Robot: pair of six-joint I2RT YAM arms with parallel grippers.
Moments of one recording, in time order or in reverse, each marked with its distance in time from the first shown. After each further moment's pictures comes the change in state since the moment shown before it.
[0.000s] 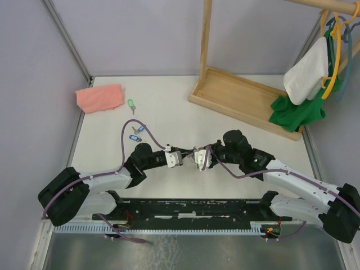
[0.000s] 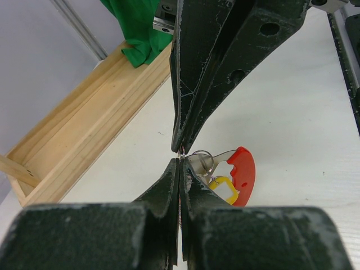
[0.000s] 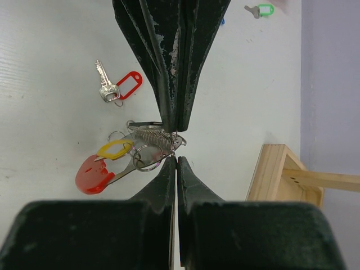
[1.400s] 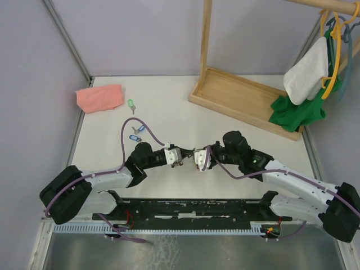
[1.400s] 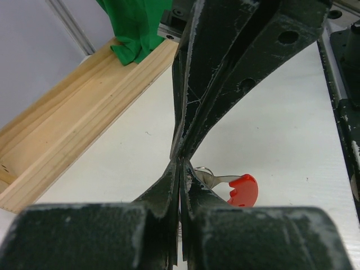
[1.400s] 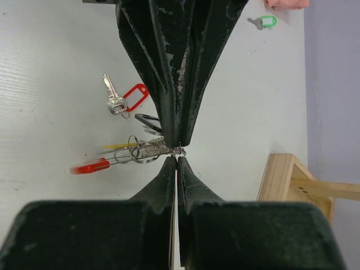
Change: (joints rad) left arm 0.011 0.026 0.000 0.030 0.015 -0.082; right arm 0.003 0.009 -0.020 0.048 -0.032 0.039
